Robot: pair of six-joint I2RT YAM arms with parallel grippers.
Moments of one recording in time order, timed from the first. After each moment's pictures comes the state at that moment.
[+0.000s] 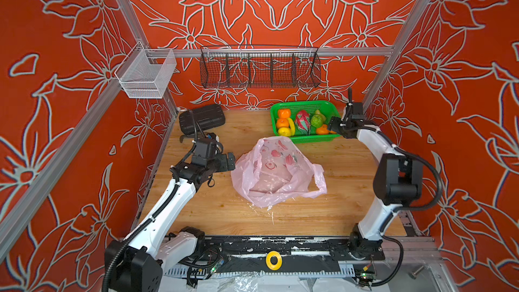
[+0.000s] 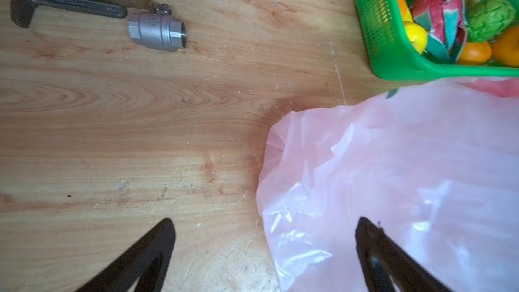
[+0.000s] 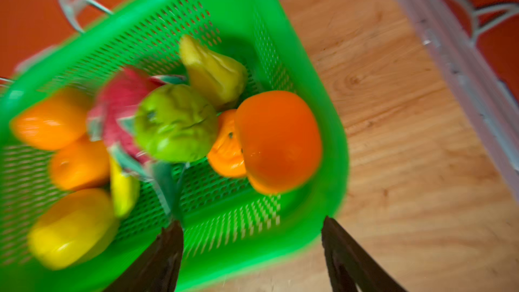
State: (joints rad) left arm -0.21 1.06 0.84 -0.57 -0.04 -0.34; right arm -0.05 1.68 1.33 -0.42 -0.01 0.37
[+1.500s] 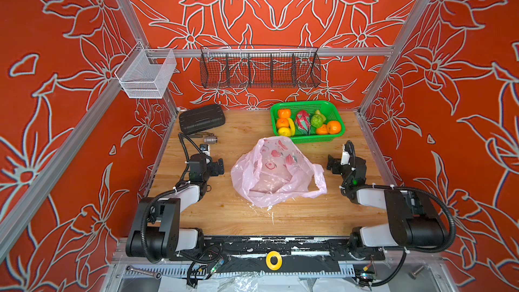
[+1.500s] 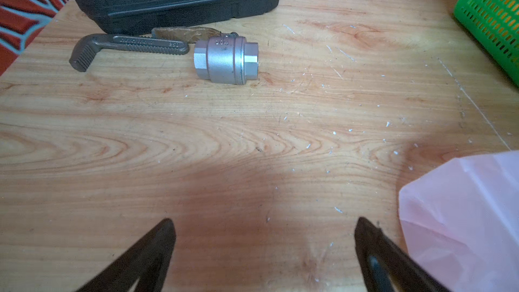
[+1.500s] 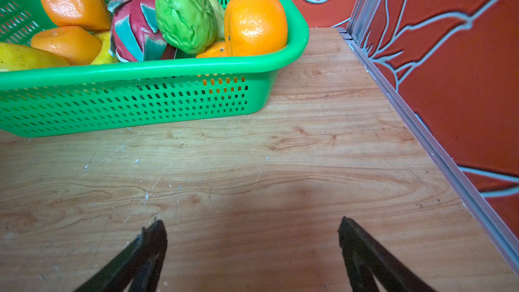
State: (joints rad) left arm 0.03 1.34 0.42 0.36 0.02 -0.07; right arm 0.01 1.41 0.32 0.70 0.09 0.02
